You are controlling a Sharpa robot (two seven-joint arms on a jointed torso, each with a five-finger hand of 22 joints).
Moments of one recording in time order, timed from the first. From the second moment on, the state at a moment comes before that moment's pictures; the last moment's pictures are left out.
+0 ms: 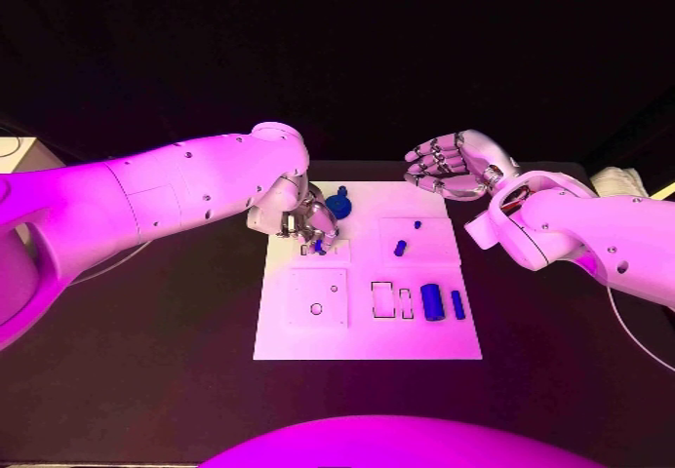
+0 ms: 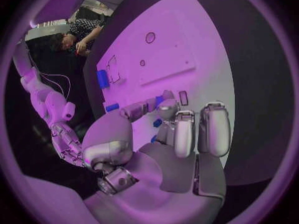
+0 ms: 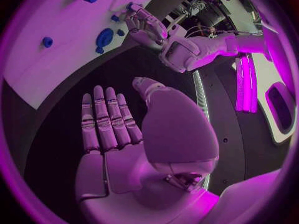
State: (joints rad) left arm 1.45 -0.38 -0.21 1.08 -0.86 0.62 -0.63; left_hand 0.68 0.02 0.93 -0.02 0.32 0.81 0.08 0.85 0.88 1.26 -0.02 1.25 0.85 1.47 -0.08 1.57 1.31 0.07 1.43 0.03 1.46 1.31; right arm 1.33 -0.87 -0.17 1.54 -0.76 -0.53 0.18; right_hand 1.34 -0.19 0.39 0.20 0.37 0.79 0.20 0.21 0.34 0.90 0.20 0.31 0.07 0.93 0.17 0.08 0.31 0.18 0.67 0.29 0.06 0.12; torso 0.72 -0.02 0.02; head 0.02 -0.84
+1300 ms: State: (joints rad) left arm 1.45 -0.39 -0.21 1.09 -0.86 0.61 -0.64; left_hand 0.68 0.02 0.93 -0.02 0.32 0.81 0.08 0.85 0.88 1.26 -0.02 1.25 0.85 1.47 -0.08 1.57 1.31 0.07 1.43 0.03 1.46 1.31; right arm 1.33 -0.87 -0.17 1.54 -0.76 -0.53 0.18; right_hand 1.34 -0.19 0.39 0.20 0.37 0.79 0.20 0.21 0.33 0.90 0.20 0.31 0.07 0.93 0.17 0.08 0.31 0.18 0.67 0.29 0.06 0.11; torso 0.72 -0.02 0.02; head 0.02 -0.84
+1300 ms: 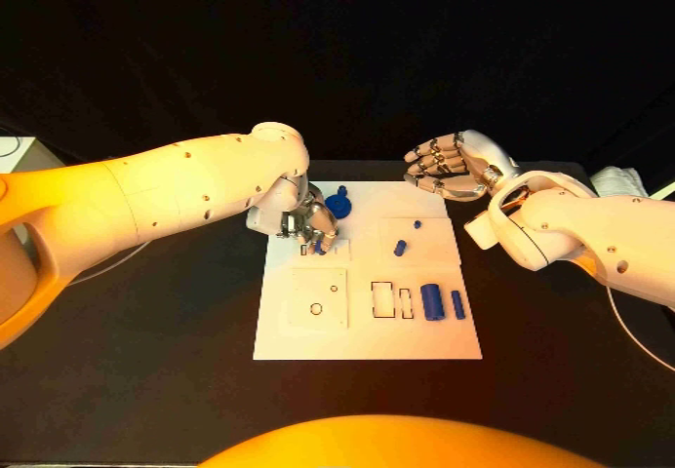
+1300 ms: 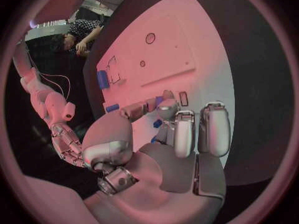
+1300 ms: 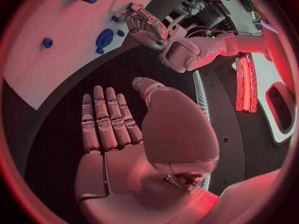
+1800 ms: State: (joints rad) left arm 1.45 -0.39 -0.21 1.09 -0.85 0.61 -0.65; left_hand 0.68 0.02 0.93 -0.02 0.32 0.81 0.08 0.85 0.88 1.27 -0.02 1.25 0.85 1.47 -0.08 1.57 1.31 0.07 1.43 0.03 1.46 1.31; right arm 1.33 -0.87 -0.17 1.54 -0.76 -0.53 0.18; right_hand 1.34 -0.19 0.39 0.20 0.37 0.79 0.20 0.20 0.33 0.90 0.20 0.31 0.07 0.93 0.17 0.08 0.31 0.18 0.66 0.29 0.06 0.11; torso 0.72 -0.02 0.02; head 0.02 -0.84
